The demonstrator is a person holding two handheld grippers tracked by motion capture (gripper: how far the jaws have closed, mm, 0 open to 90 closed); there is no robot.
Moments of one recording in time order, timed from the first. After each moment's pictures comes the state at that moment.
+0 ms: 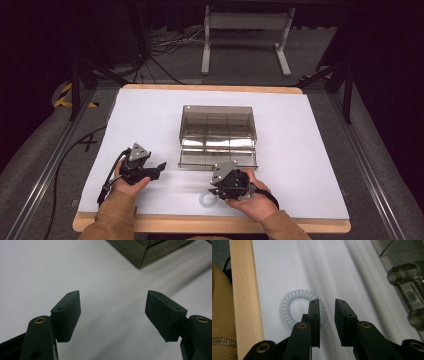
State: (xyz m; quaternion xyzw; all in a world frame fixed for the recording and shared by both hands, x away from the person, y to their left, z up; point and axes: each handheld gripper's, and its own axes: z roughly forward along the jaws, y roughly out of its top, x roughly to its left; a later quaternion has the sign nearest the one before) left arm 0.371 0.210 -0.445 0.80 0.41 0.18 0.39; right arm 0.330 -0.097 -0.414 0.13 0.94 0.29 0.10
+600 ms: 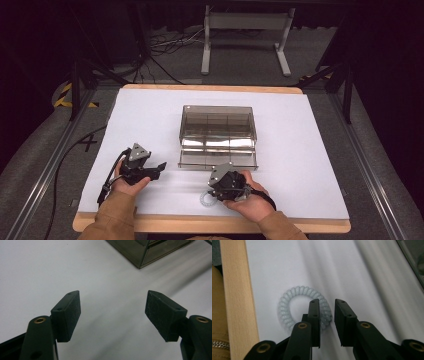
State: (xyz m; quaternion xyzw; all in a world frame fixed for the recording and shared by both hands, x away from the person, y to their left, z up) left arm 0.371 0.209 -0.445 0.80 0.41 0.18 0.39; right arm 0.332 -0.092 -0.427 0.14 0.95 0.27 0.09
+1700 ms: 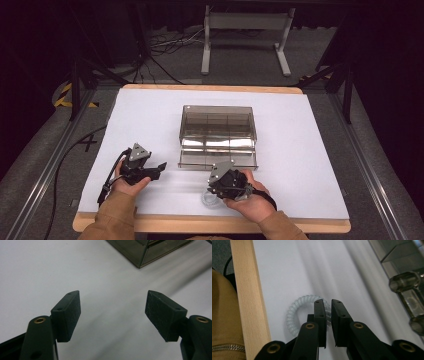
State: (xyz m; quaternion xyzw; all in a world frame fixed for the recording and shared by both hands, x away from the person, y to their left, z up) left arm 0.371 0.209 -0.445 0.80 0.41 0.18 0.39; right arm 0.326 -0.091 -0.405 0.15 0.94 0.28 0.09
